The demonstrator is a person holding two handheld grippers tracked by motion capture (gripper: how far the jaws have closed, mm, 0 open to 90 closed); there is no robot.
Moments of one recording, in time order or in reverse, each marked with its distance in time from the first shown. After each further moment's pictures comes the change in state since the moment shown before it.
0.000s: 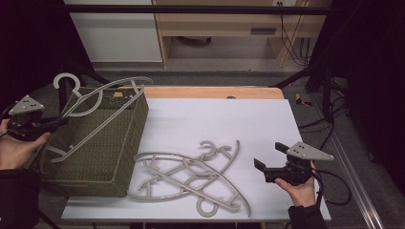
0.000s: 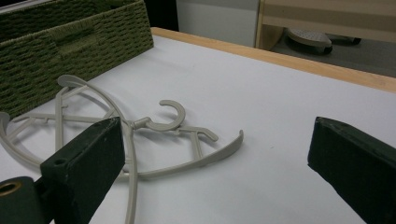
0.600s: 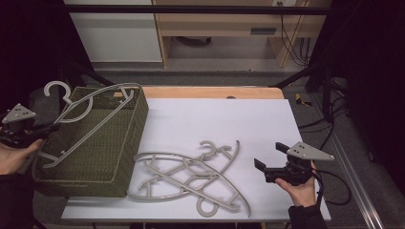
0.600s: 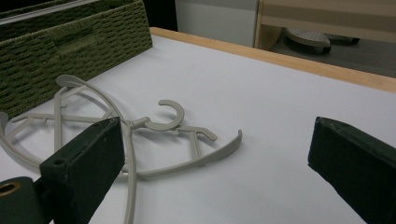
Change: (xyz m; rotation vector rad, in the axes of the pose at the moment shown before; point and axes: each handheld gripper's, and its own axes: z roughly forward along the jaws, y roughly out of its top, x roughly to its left) left arm 0.016 -0.030 0.005 0.040 0.053 -0.005; right arm 0.000 0.000 -0.001 0.000 -0.004 0.000
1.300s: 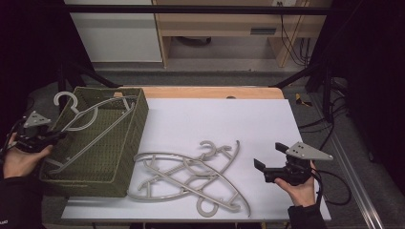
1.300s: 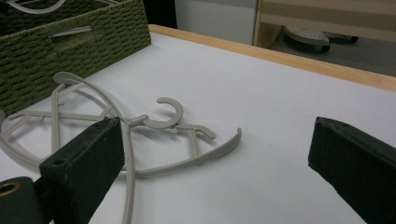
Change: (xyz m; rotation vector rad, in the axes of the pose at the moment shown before) left arm -0.011 -0.019 0.031 0.118 0.025 0.001; right arm 0.000 -0.001 0.001 0.010 -0.003 -0.009
